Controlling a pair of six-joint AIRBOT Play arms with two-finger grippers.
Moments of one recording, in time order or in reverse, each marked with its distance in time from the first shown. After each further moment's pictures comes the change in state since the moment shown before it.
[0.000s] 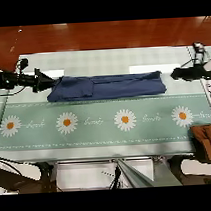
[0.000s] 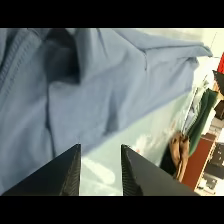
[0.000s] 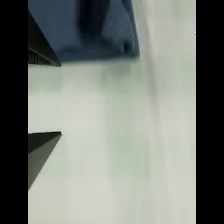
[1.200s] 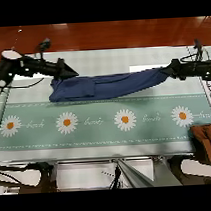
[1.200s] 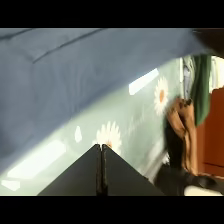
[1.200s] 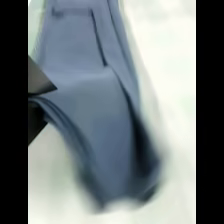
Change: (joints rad) left arm -0.369 0.155 0.000 -0.073 0.150 0.023; right arm -0.021 0.061 0.005 0.652 0.360 -0.190
